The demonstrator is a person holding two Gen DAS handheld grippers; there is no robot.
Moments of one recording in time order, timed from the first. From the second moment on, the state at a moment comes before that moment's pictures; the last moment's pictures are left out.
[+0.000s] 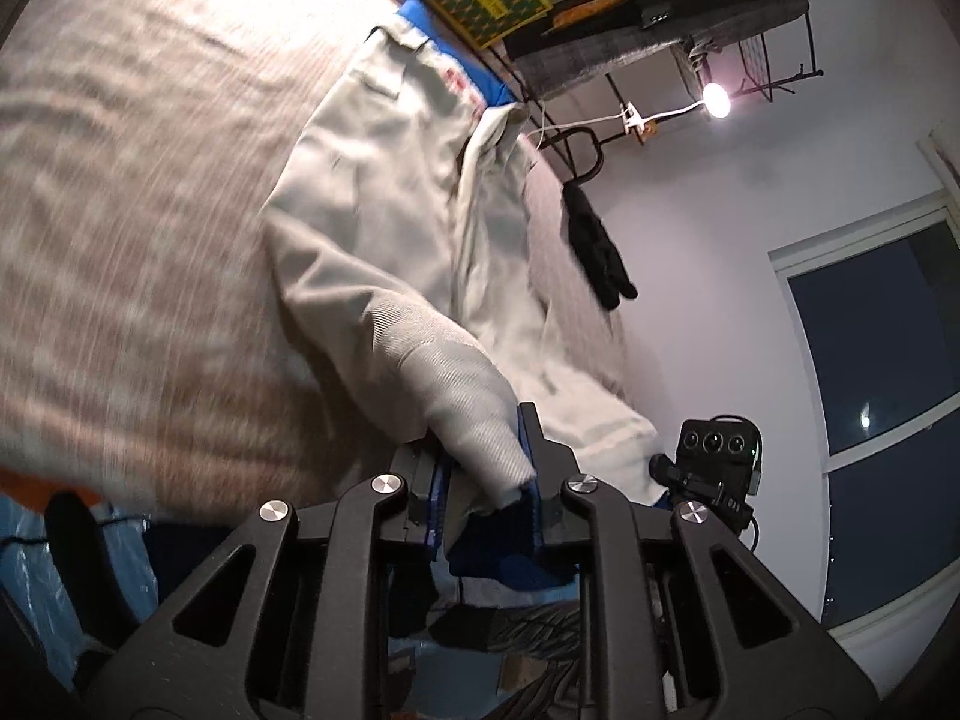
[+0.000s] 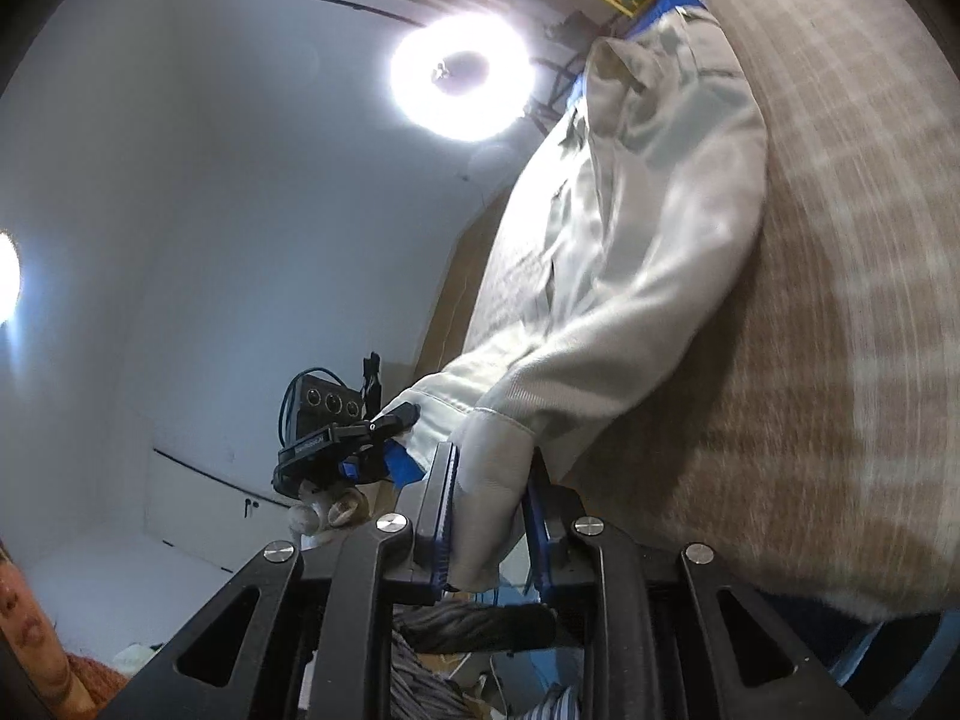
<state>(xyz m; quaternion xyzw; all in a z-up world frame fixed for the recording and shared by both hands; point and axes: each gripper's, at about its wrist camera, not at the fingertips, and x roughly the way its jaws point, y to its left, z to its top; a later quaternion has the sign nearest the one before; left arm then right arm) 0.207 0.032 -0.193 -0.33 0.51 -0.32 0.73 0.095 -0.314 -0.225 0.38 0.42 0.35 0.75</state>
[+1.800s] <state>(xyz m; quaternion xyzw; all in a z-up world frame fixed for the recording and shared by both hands) 0.403 -0.021 -0.257 -0.23 0.53 -0.21 0.79 0.278 -0.393 -0.212 0.36 0.42 0.17 0.81</state>
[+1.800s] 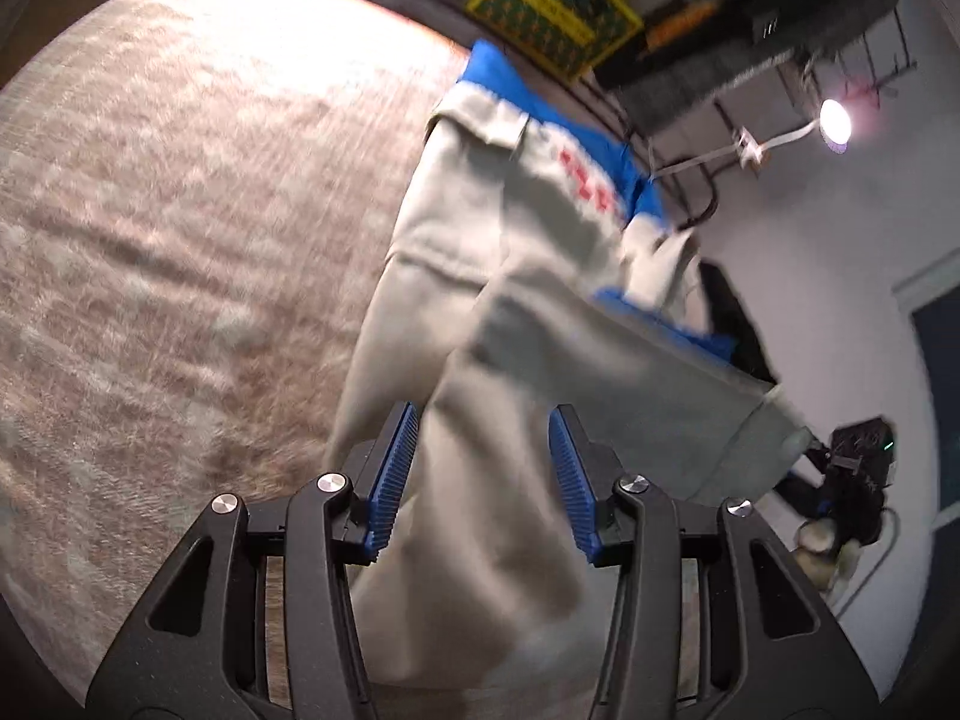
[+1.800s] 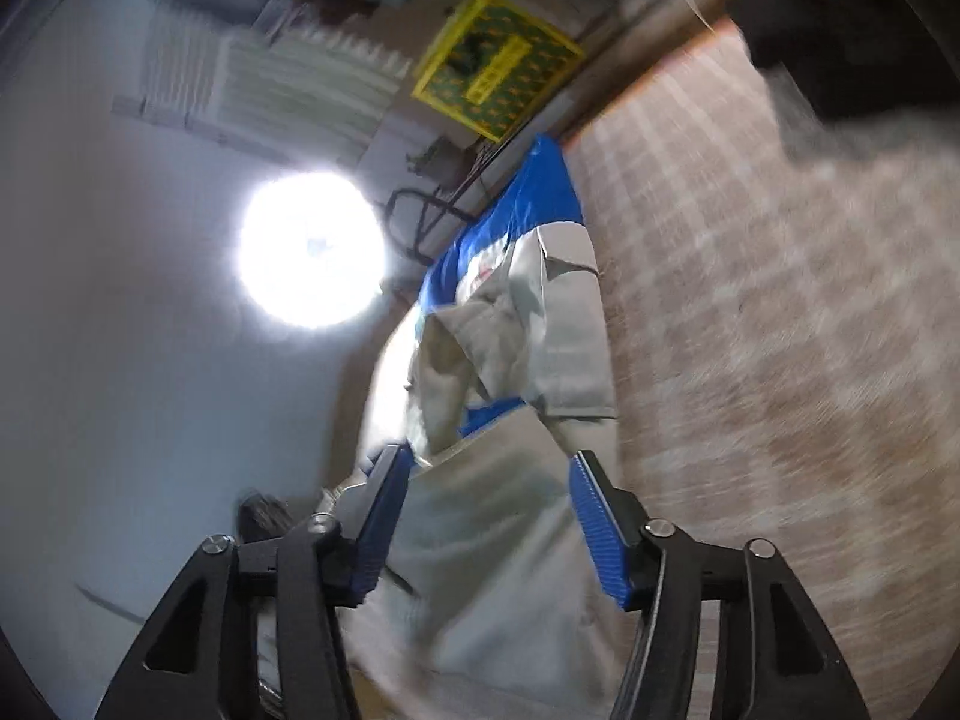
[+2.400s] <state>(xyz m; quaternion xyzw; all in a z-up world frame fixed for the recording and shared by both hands) 0.353 -0.024 -0.246 -0.18 0.52 -0.25 0.79 0.253 -0.348 -0.245 0.24 0.49 0.20 0.82</state>
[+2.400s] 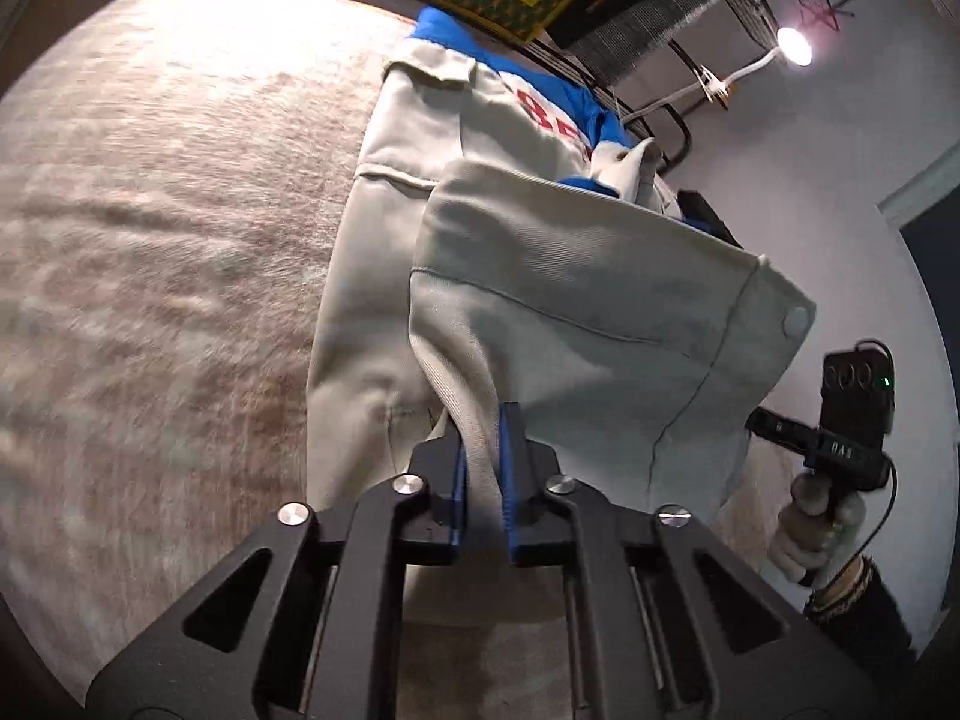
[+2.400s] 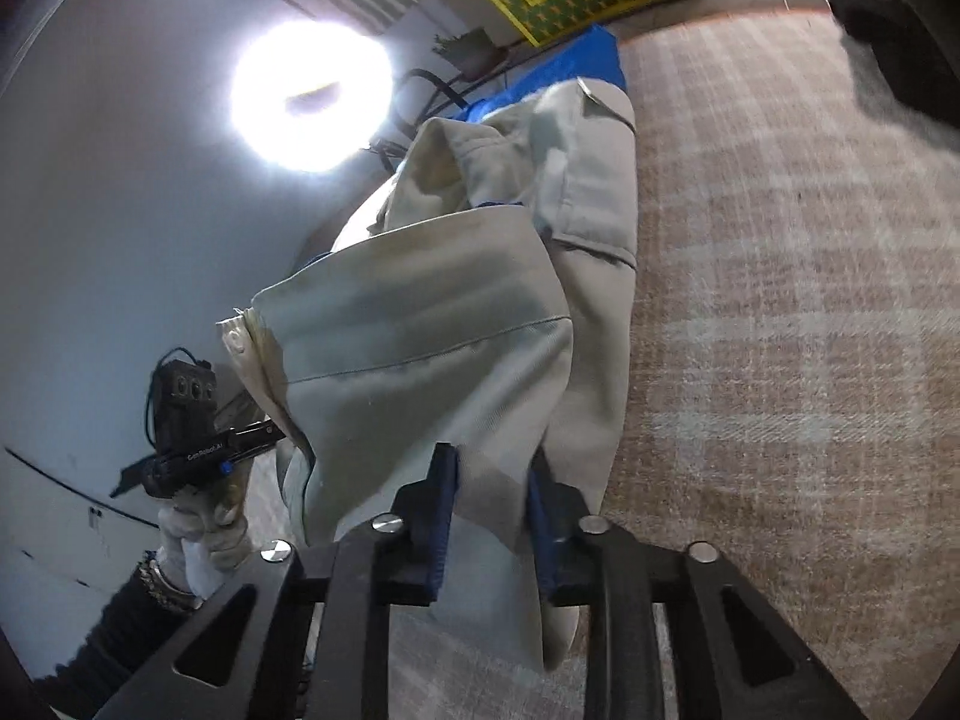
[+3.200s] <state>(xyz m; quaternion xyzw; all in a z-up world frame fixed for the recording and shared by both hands) 0.344 -0.006 -0.207 -0.10 0.47 -0.16 0.86 0.246 -0.295 -0.188 0.07 0.43 0.12 0.89</state>
